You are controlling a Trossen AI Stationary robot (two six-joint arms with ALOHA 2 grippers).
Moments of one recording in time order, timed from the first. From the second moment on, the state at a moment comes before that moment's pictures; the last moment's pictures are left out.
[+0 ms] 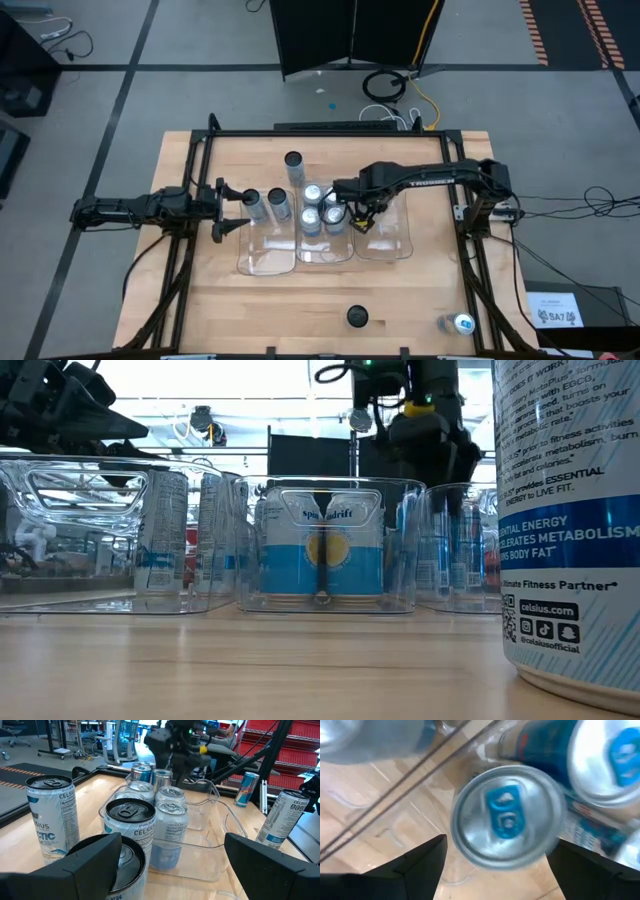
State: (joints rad) left arm -0.03 0.11 0.13 -0.14 -0.08 -0.15; right arm -0.06 1.80 1.52 -1.32 0.06 0.61
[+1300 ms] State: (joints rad) left arm -0.03 0.11 0.13 -0.14 -0.08 -0.15; right arm 0.82 1.22 0.90 -1.09 0.02 2.05
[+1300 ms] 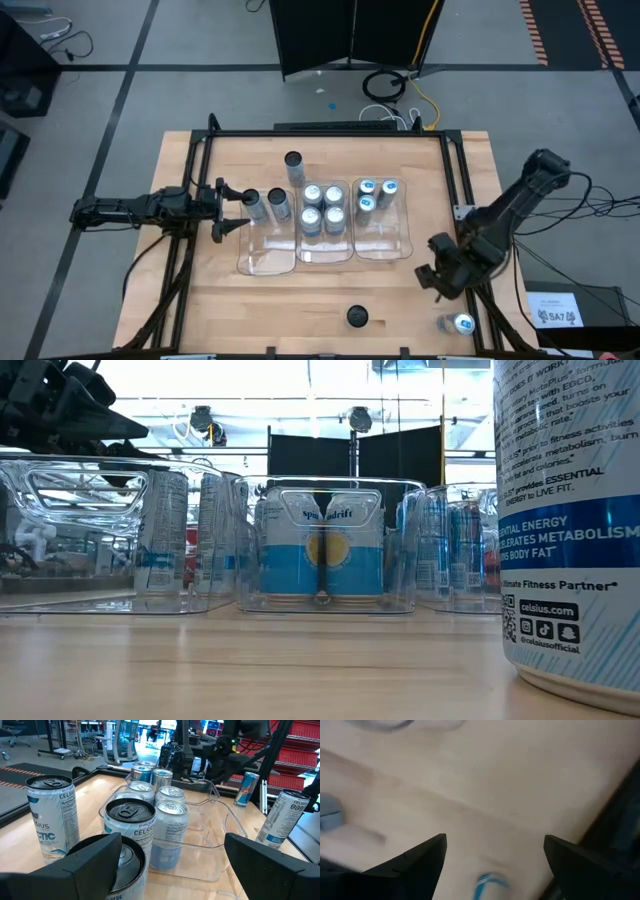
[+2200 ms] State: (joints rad) left arm -0.03 0.11 0.13 -0.14 -0.08 -0.15; right arm 1.10 1.32 0.97 -0.93 0.00 2.18
